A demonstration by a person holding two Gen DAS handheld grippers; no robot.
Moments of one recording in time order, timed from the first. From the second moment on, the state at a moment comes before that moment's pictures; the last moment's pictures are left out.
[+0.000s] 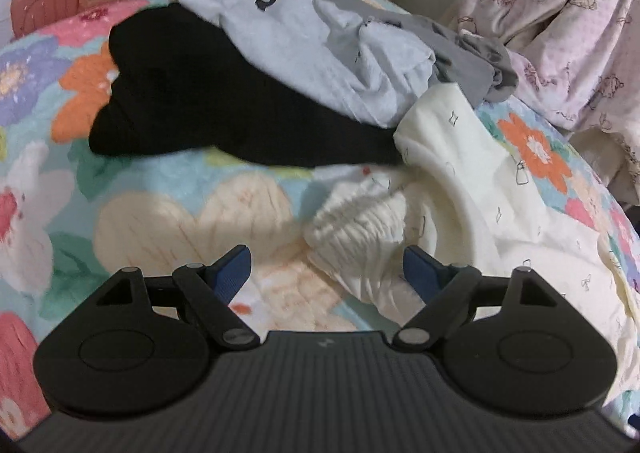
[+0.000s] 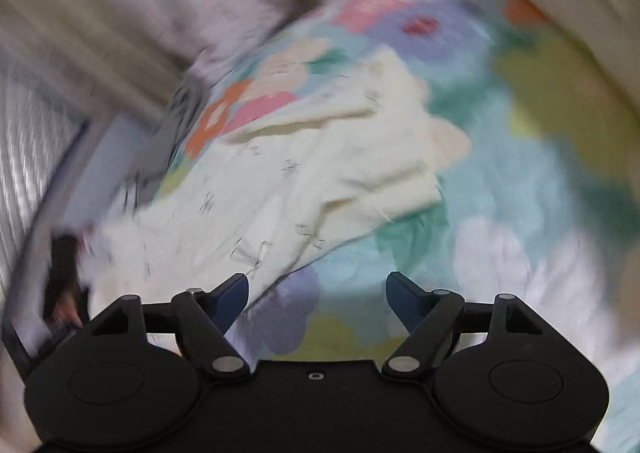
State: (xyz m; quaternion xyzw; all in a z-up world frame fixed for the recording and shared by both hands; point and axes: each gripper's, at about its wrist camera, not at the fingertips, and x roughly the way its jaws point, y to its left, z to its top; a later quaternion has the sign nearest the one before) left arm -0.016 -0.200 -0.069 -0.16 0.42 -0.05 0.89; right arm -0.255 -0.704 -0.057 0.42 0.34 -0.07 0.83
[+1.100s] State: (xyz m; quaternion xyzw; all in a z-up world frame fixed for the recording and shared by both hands) left arm -0.071 -0.202 0.011 -0.16 0.24 -0.06 0.95; right arm -0.269 -0.735 -0.001 0.41 0.17 0.00 0.90
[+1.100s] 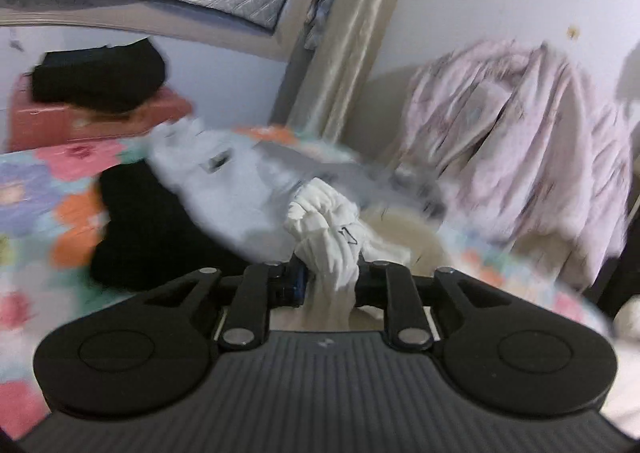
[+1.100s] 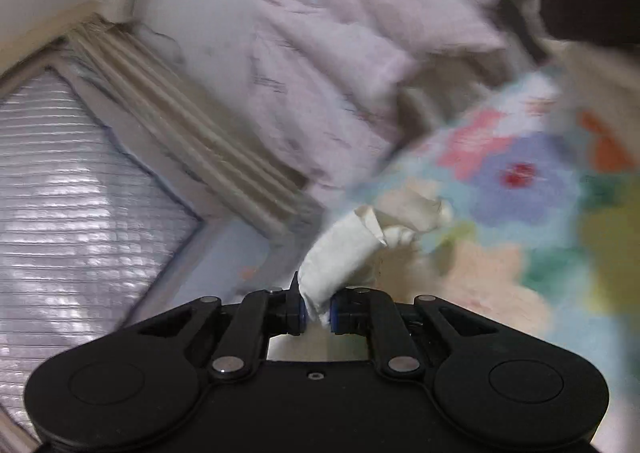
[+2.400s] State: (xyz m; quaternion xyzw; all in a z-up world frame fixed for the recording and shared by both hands) left arm -0.093 -0.075 0.102 0.07 0.40 -0.17 0.90; right arm -0.347 -0.699 -0.017 0.40 0.32 -0.12 0.85
